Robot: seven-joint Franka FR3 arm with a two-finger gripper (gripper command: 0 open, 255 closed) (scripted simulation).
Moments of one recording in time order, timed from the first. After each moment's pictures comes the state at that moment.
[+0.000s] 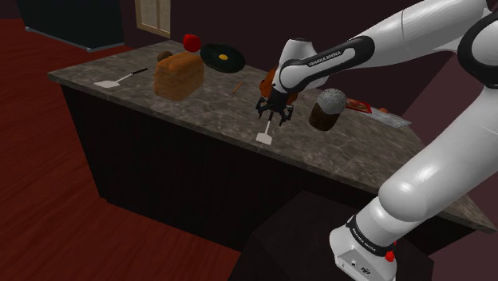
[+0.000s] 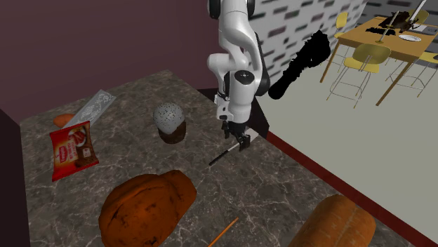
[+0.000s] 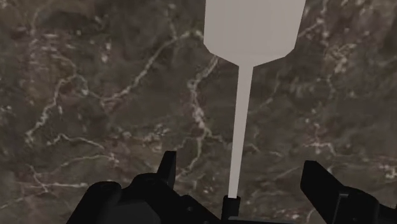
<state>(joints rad) -0.28 0.01 0.19 -2.30 -0.08 2.35 0.96</state>
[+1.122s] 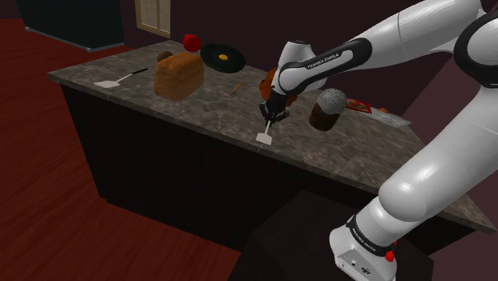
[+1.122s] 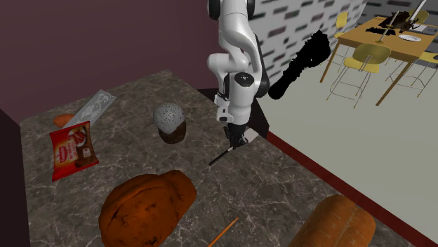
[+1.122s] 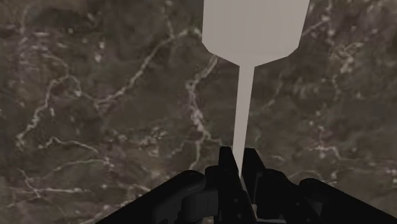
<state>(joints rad) -0.28 0.03 0.19 -2.30 -0.08 2.37 0.97</state>
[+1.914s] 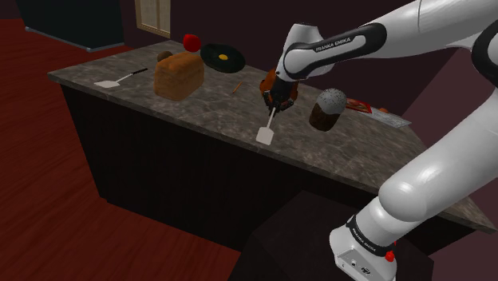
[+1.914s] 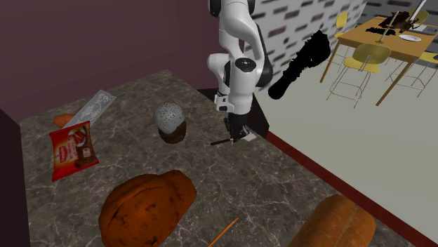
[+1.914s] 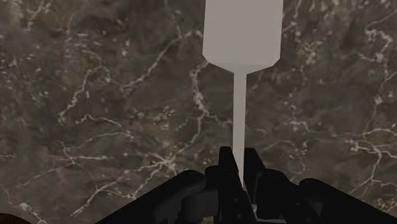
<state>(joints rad) -0.28 -0.05 0.19 -2.24 -0.05 2.24 0.94</state>
